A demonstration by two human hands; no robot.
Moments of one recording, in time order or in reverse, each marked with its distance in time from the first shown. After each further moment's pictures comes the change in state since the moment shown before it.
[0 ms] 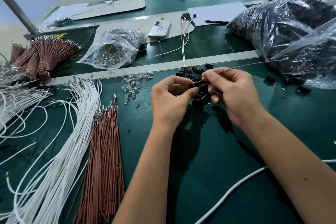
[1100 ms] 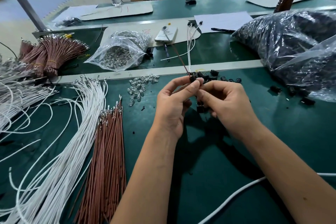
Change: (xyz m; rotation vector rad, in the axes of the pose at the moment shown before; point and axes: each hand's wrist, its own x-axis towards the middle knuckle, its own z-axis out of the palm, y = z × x) left_hand -0.001 0.022 -0.003 -0.619 -0.090 -0.359; right_hand -0.015 0.001 0.011 -0.299 -0.226 -0.170
